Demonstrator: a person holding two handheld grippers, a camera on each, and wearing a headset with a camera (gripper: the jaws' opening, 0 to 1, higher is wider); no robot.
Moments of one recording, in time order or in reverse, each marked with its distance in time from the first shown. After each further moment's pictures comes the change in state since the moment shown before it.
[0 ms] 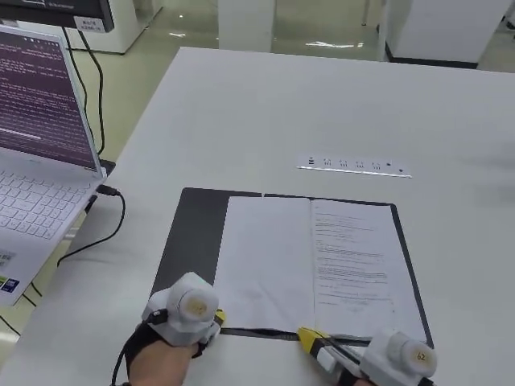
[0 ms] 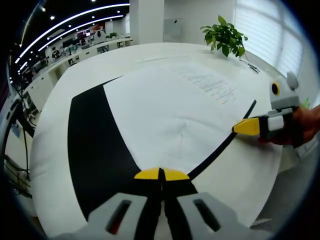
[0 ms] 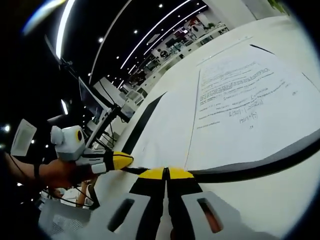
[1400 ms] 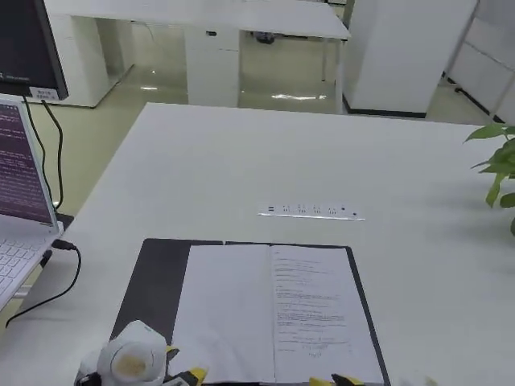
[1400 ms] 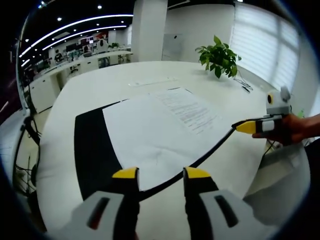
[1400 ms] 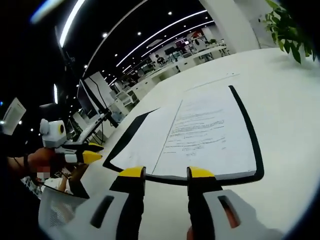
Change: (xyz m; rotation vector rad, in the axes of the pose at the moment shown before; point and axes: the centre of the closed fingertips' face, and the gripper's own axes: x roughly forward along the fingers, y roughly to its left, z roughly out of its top) left arm -0.065 -0.033 0.048 -0.053 -0.132 -0.036; right arm -0.101 -0.027 0.058 -0.170 -0.059 -0.145
